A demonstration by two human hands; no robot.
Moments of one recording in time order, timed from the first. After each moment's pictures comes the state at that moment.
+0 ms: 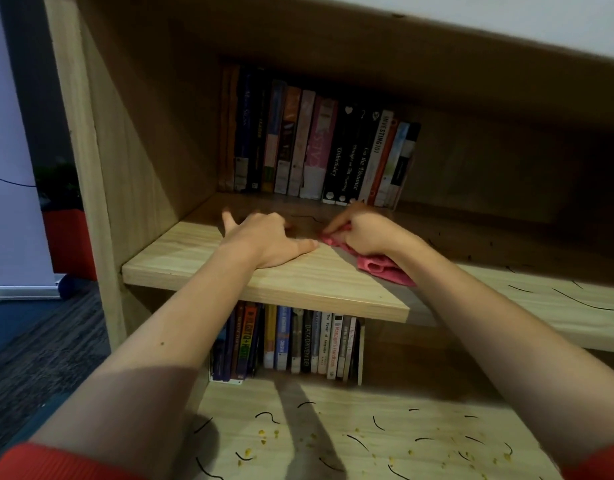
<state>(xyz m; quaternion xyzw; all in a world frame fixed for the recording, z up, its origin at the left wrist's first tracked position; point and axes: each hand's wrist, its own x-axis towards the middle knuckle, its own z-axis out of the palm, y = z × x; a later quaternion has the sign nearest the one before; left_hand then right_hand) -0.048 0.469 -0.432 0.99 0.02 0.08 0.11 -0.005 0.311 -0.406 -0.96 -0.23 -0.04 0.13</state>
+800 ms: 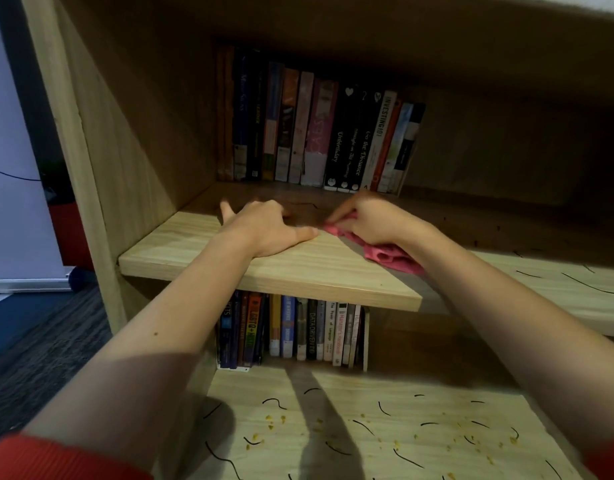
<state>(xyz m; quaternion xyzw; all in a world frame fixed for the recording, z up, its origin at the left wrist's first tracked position) -0.047 0.470 -0.433 0.99 0.02 0.08 0.13 -0.013 0.303 -0.406 -0.96 -0.26 -0.04 0.14</state>
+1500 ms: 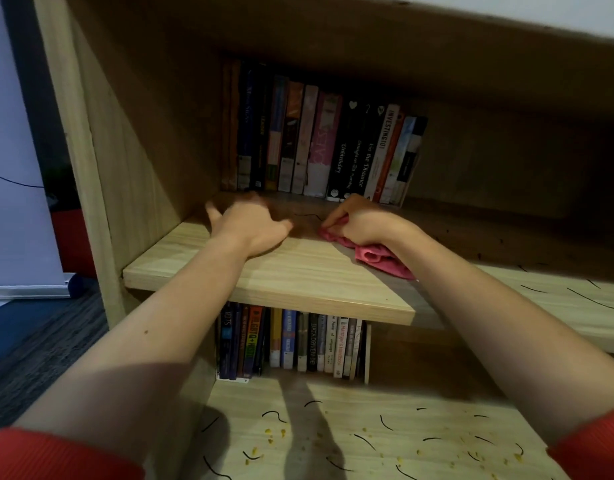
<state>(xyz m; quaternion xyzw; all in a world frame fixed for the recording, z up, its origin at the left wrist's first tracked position) -0.040 0.486 -0.426 0.98 0.08 0.12 0.16 0.008 0.321 -0.401 -0.96 -0.23 -0.03 0.15</state>
